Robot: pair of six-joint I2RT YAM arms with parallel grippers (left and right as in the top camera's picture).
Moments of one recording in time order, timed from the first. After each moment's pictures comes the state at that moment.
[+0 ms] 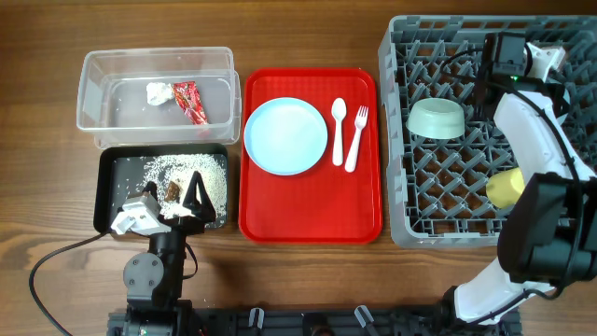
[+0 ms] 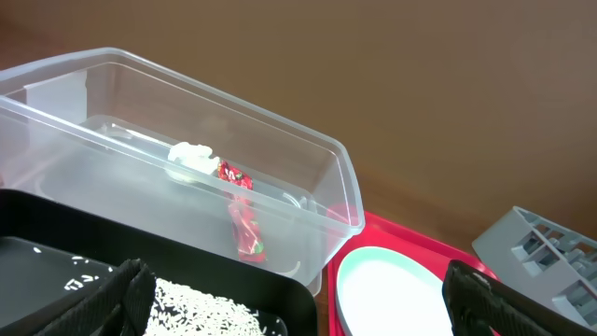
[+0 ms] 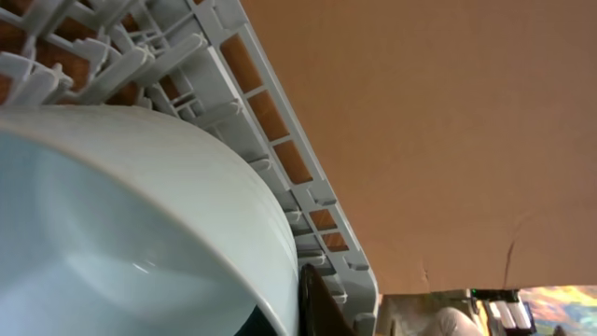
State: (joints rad) left arm -0.06 0.01 0.01 -0.06 -0.08 -0.43; right arm -0.13 1.83 1.33 -0.59 1.16 -0.01
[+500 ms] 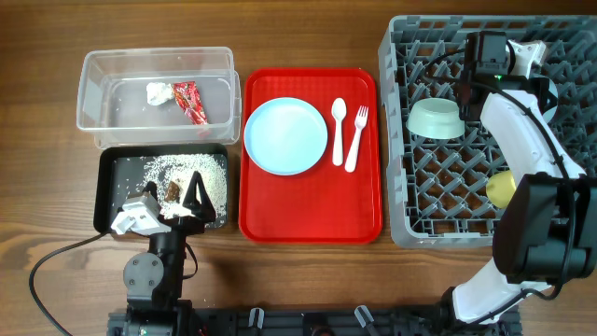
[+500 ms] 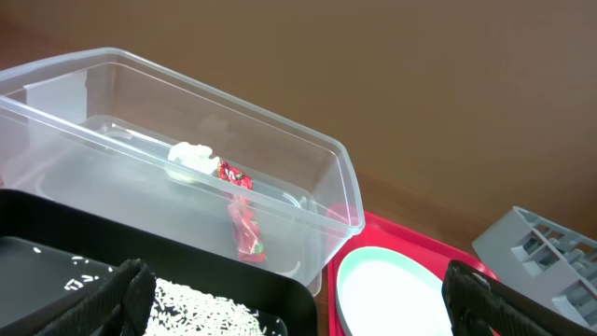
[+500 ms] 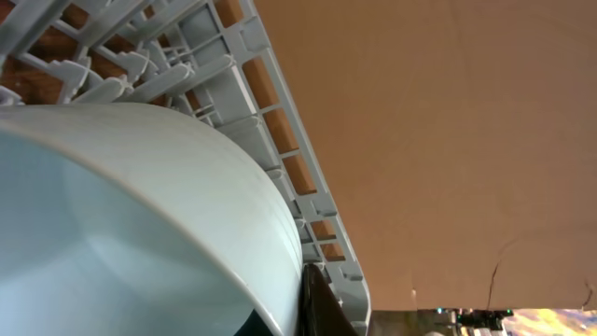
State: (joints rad) left arm -0.06 0.01 0.01 -0.06 -0.08 -0.43; right arm -0.06 1.83 1.33 -0.59 1.18 -0.06
